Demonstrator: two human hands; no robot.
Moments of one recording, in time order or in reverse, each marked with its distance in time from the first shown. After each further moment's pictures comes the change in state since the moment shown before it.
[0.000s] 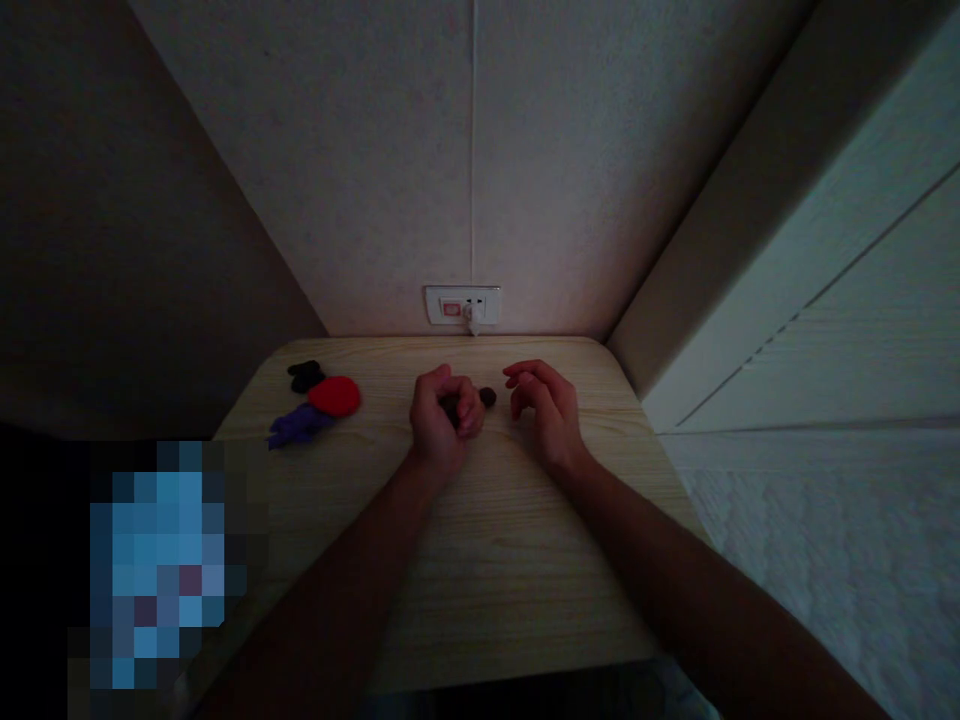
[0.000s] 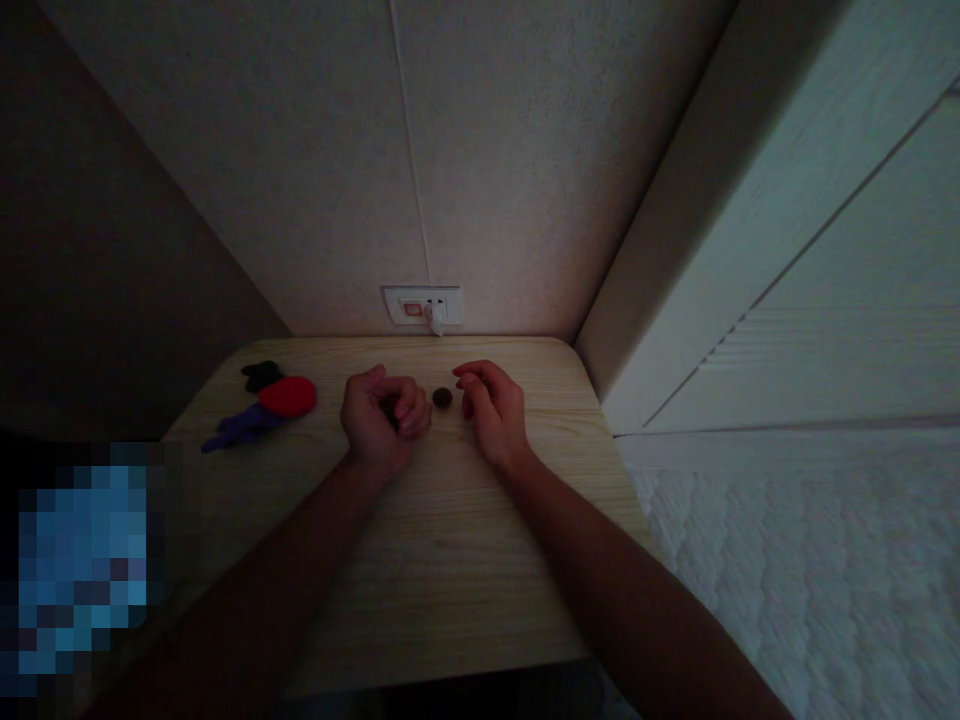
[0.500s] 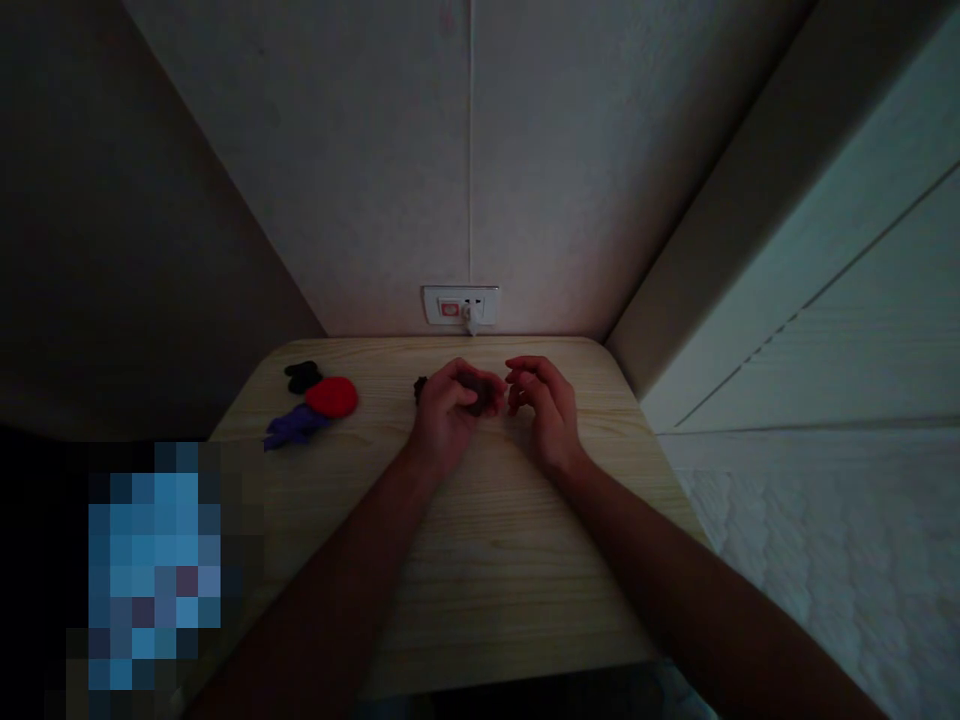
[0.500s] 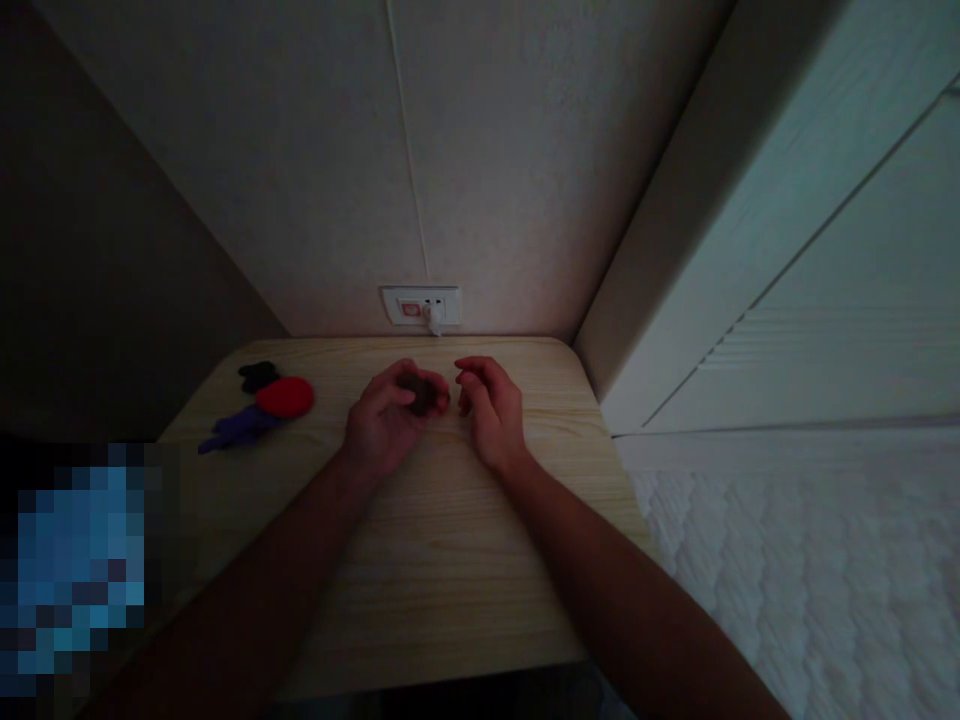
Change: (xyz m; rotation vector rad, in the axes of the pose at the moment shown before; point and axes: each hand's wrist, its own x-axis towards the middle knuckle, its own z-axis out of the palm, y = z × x) left_hand 0.004 -0.003 0.000 -0.042 -0.112 0.070; right_hand -0.002 0.001 0.001 0.042 0.028 -0.038
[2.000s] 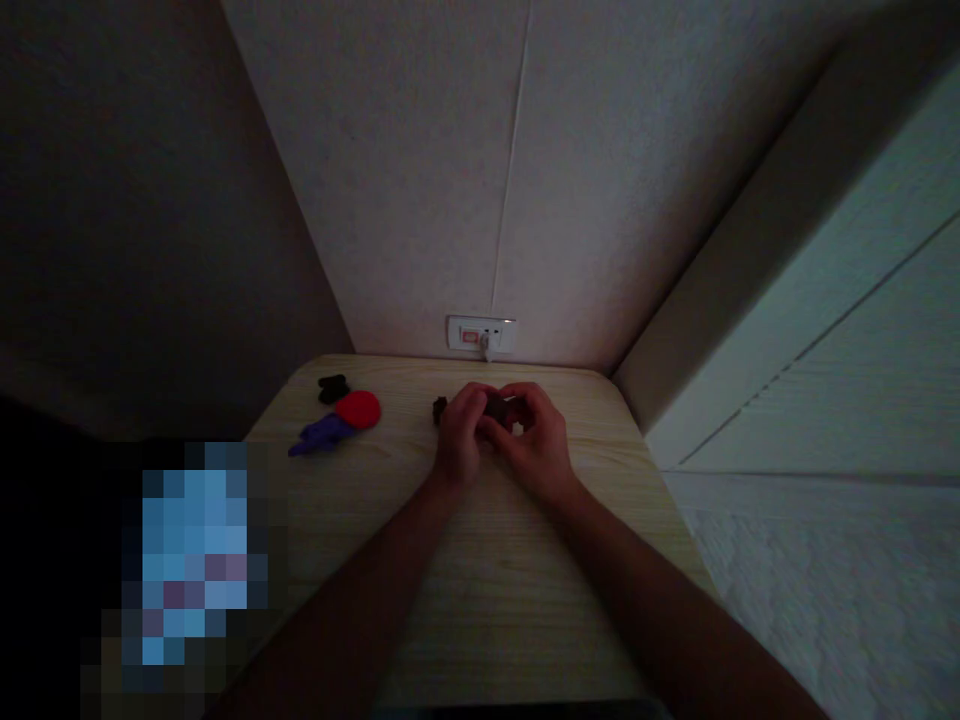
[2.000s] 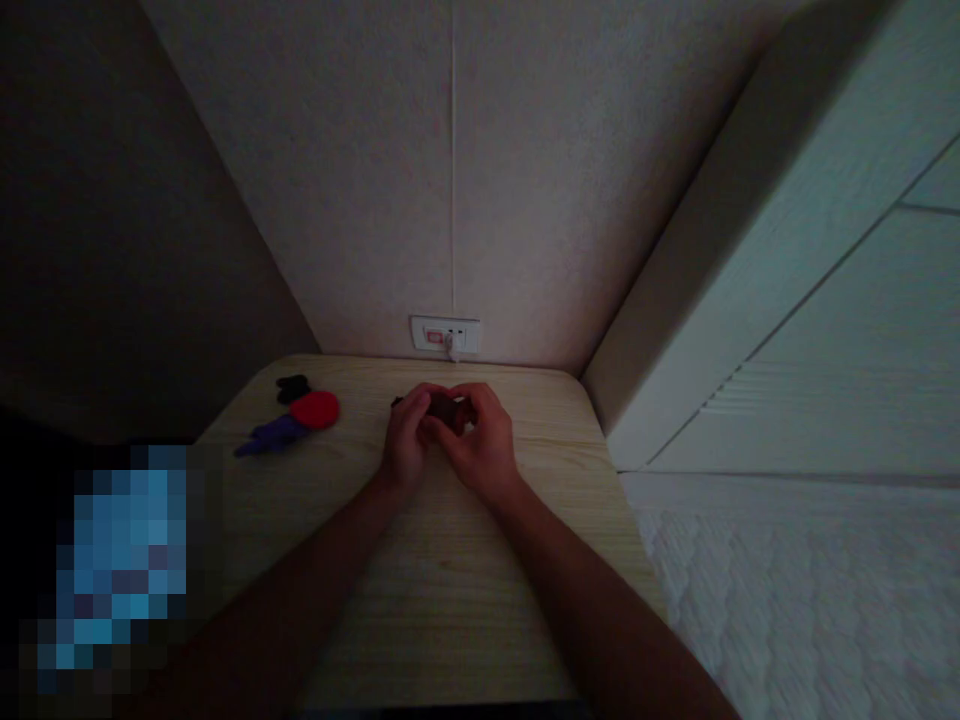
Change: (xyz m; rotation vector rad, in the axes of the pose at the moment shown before) left_hand 0.003 -0.026 -0.018 0.335 0.175 0.271; right_hand -0.002 -0.007 0.024 -0.235 -0.070 -0.166
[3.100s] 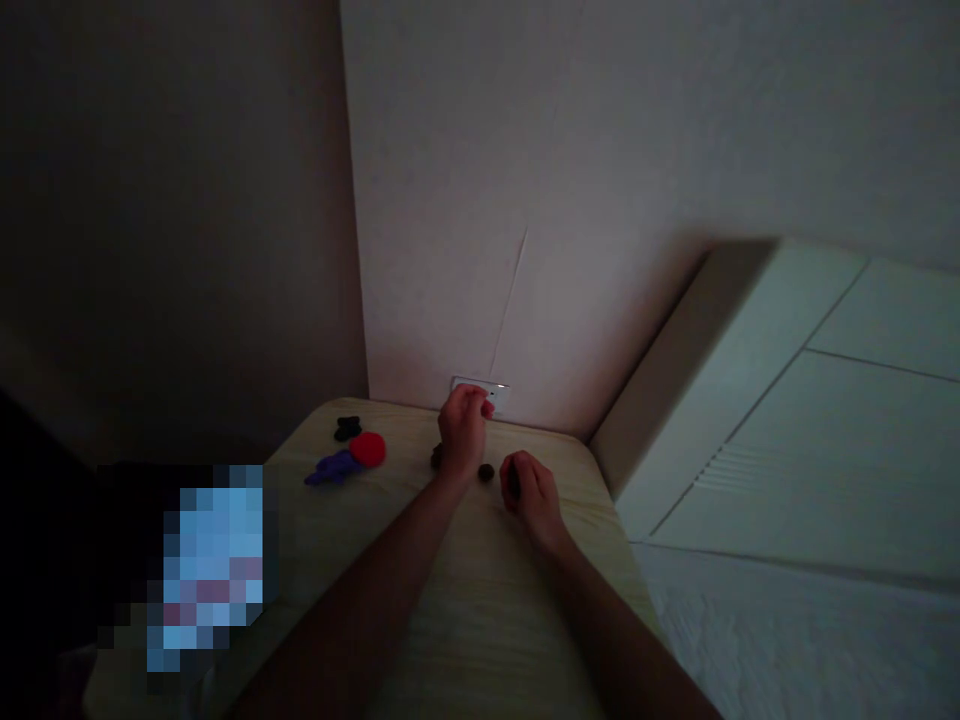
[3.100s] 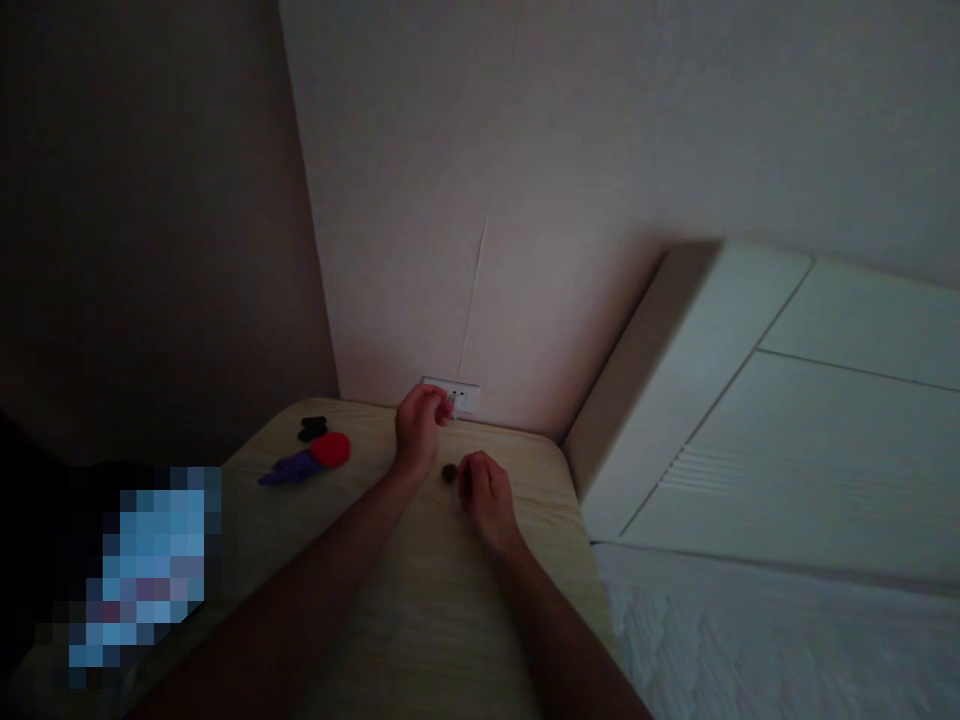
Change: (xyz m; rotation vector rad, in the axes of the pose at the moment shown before) left_hand 0.057 0.048 0.038 0.072 0.300 0.134; right_hand -0.004 -0.007 -0.022 0.203 -0.117 0.307
